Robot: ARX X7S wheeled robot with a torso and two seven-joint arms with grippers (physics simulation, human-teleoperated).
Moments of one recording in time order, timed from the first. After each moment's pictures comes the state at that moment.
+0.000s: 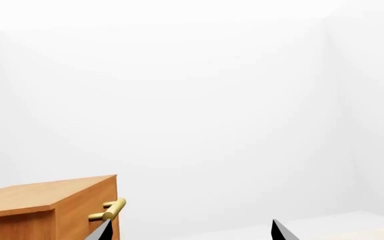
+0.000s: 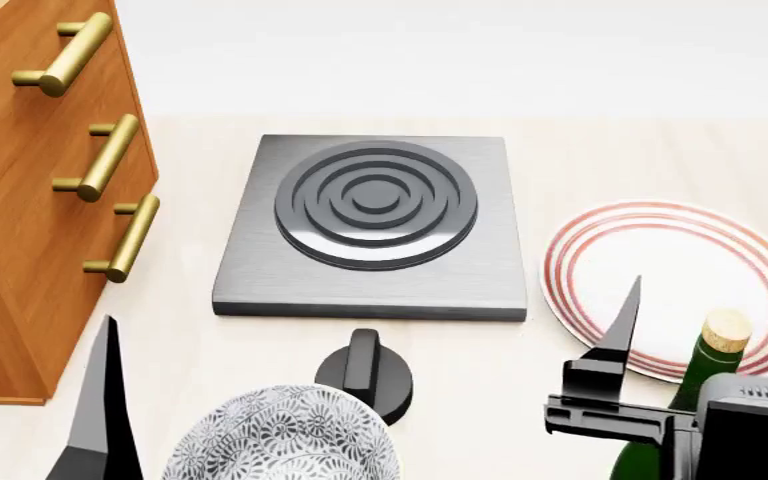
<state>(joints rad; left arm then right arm) -0.06 -0.27 0.31 1.00 -0.07 -0.53 -0.29 0.18 0.33 0.04 -0.53 0.19 0.46 0.25</state>
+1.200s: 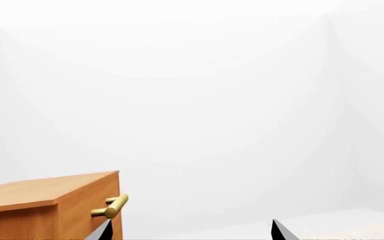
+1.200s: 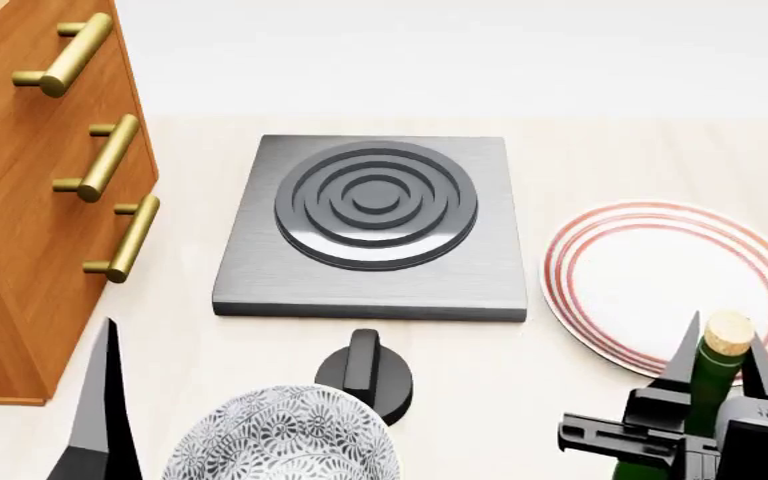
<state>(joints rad) -0.06 -0.30 0.32 0.99 -0.10 -0.51 -0.34 0.14 0.32 0.06 -0.43 0.24 0.37 0.26</state>
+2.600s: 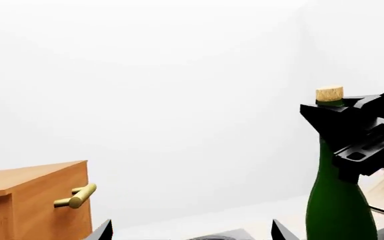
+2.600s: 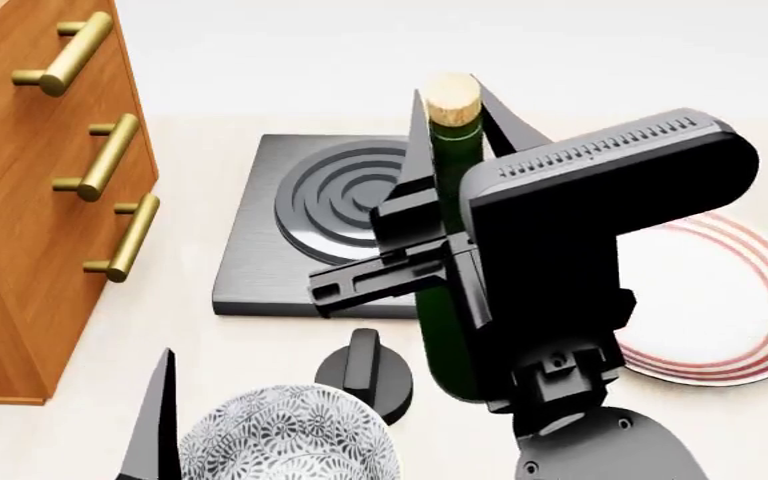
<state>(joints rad) -0.08 -0.34 0.39 0.96 -0.17 -0.51 -0.33 0.69 0.31 -0.24 -0.65 0.38 0.83 0.18</state>
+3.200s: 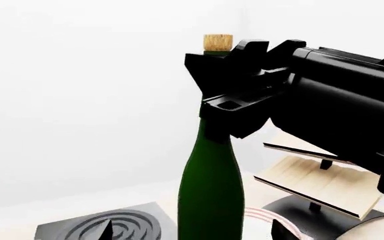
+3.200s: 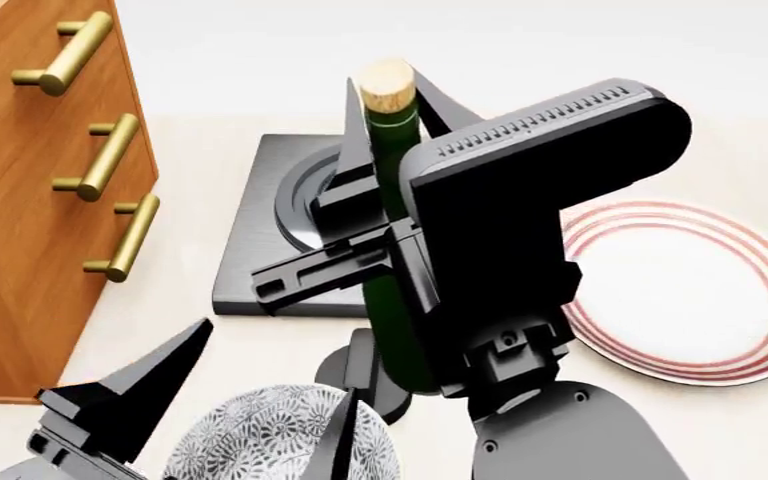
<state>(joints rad) -0.20 -0.21 0.52 0.76 -0.30 -0.51 -0.23 0.74 0.27 -0.29 -0.62 0.42 0.82 0.15</state>
